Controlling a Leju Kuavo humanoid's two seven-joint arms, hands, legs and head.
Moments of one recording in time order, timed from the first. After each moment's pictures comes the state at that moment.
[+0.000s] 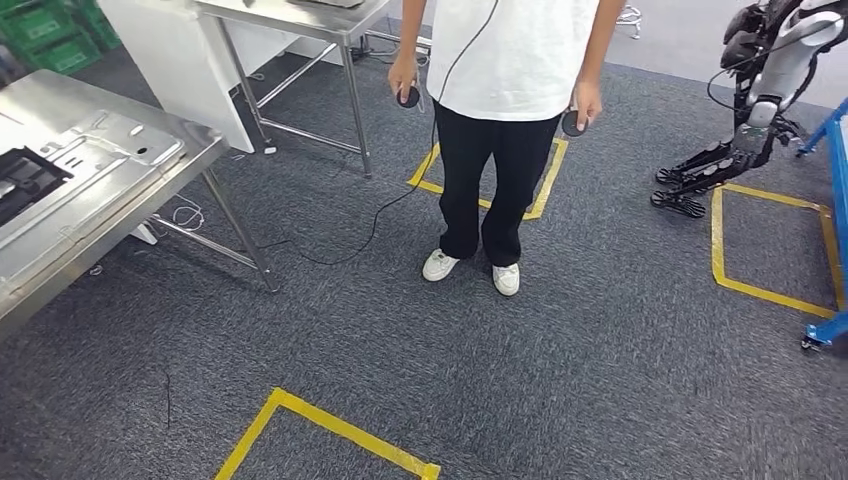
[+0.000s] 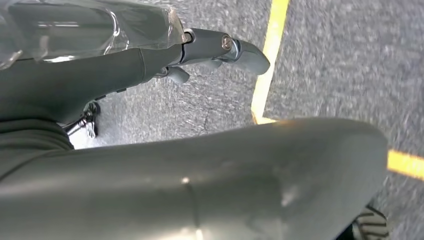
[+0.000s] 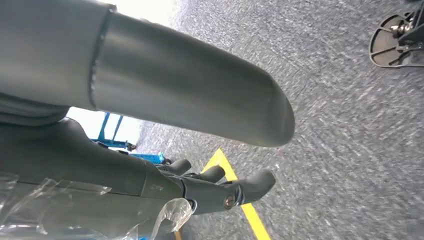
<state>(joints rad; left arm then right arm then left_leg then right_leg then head) -0.14 0.03 -1.09 -0.27 0.99 0.31 -0.09 -0.10 -0.07 0.55 -0.25 -0.36 -0.14 0.24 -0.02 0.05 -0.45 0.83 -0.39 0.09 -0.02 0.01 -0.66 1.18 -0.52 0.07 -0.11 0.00</state>
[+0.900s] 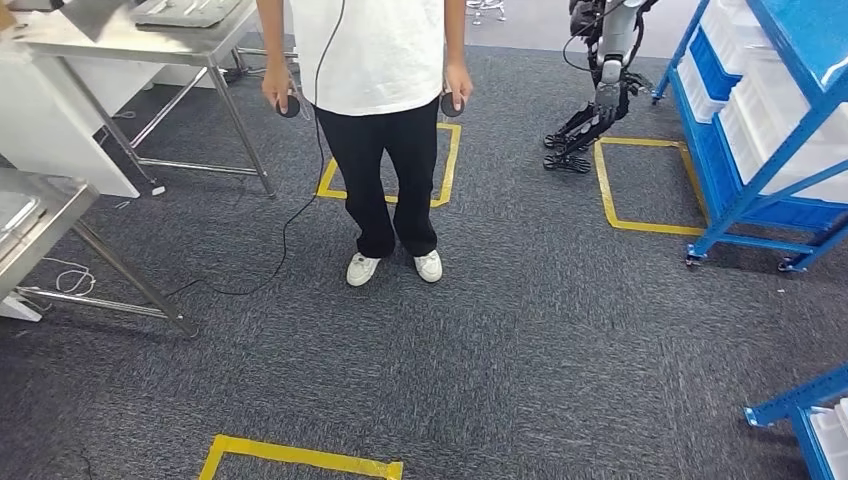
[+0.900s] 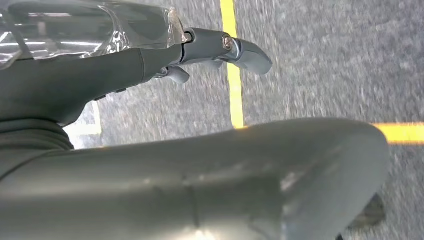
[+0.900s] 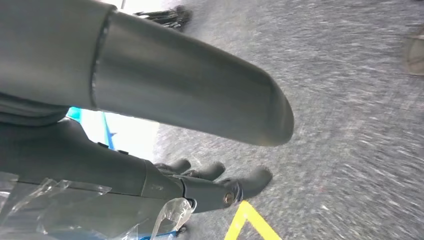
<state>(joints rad) -0.17 0.05 -1.10 -0.27 0.99 0.28 -0.08 -0.10 -0.06 0.57 -0.25 -0.40 -0.15 0.23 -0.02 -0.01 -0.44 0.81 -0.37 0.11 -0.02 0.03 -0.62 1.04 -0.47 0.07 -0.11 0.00</state>
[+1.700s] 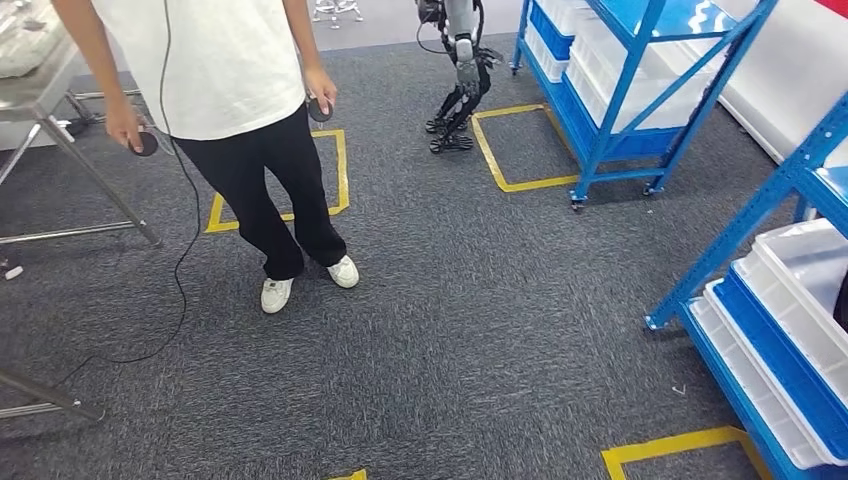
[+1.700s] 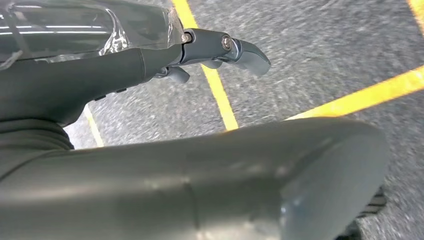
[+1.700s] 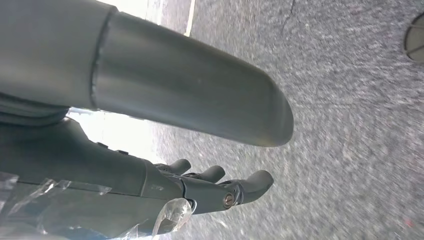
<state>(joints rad) -0.16 0.05 -1.11 -0.27 0.98 0.28 -0.08 -0.11 -0.07 0.60 -0.25 -0.43 -0.15 0.22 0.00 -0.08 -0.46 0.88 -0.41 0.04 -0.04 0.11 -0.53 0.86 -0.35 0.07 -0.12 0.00</state>
